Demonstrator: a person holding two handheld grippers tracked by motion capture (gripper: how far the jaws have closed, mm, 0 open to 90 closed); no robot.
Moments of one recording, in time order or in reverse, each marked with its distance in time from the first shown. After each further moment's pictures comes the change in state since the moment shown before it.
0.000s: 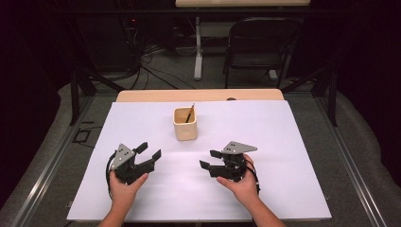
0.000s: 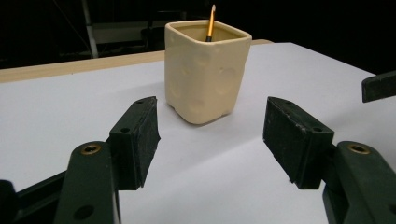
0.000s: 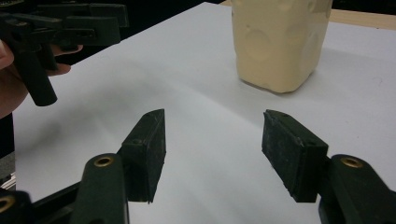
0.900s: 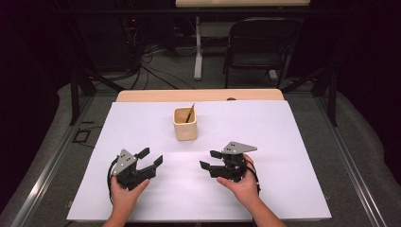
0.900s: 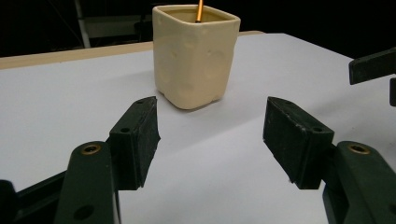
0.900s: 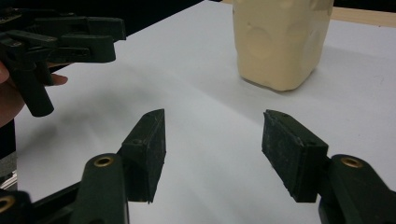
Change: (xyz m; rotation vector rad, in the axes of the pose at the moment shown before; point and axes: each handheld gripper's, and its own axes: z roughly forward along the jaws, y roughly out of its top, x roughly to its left) left arm -0.004 -0.011 -0.004 0.020 -0.020 -0.006; right arm -0.001 0.000 0.000 0.006 0.003 0.001
